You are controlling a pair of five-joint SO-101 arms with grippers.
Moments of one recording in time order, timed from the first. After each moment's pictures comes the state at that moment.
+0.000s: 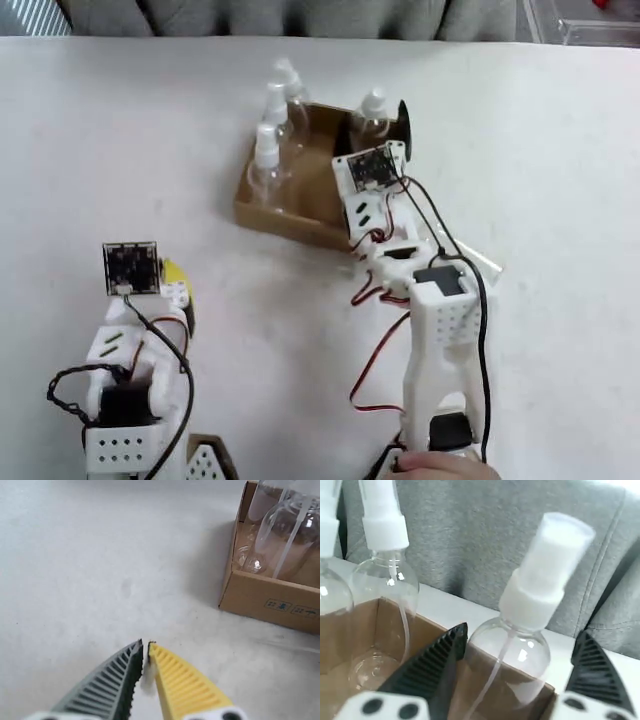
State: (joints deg) left arm -9.0 -100.4 97.2 45.8 1.9; right arm -13.9 37.5 27.5 -60.4 16.0
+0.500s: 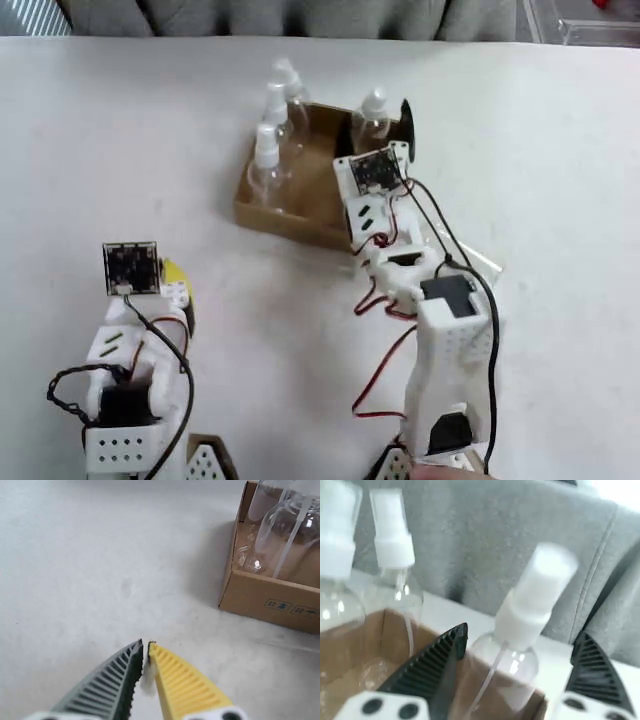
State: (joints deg) left arm -9.0 -100.4 97.2 45.8 1.9; right arm -14.2 27.8 35.8 -60.4 15.9
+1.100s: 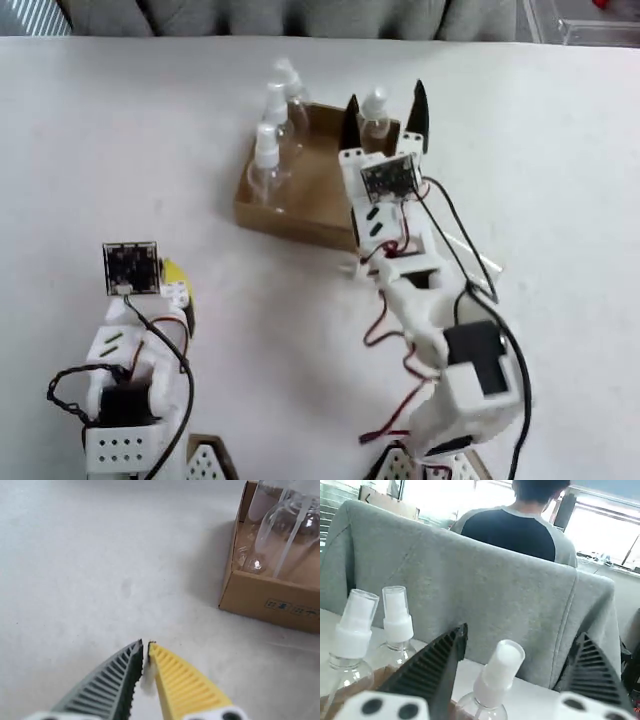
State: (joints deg) left arm -9.0 -100.4 97.2 45.8 1.9; right arm -15.2 5.0 51.1 -60.4 15.9
